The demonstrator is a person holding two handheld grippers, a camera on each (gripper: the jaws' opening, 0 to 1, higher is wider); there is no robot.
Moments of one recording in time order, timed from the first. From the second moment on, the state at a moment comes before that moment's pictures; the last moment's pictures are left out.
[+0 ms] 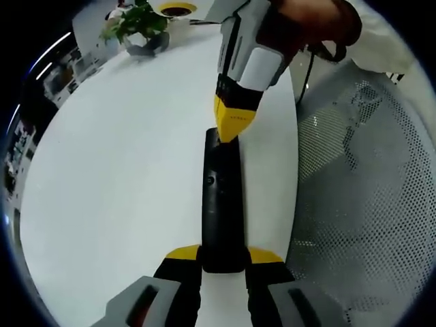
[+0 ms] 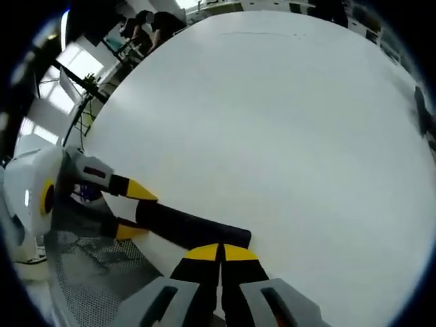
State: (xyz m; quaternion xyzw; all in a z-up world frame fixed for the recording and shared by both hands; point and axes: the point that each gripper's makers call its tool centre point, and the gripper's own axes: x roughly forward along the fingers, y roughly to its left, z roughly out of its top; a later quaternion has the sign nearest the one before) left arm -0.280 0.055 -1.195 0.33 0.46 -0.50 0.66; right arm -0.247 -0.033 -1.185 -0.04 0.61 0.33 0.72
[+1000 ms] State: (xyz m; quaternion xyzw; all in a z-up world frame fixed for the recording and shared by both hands) left arm -0.280 0.055 -1.195 0.33 0.45 -0.50 0.66; right arm -0.240 -0.032 -1.183 -0.03 0.65 0.31 0.69
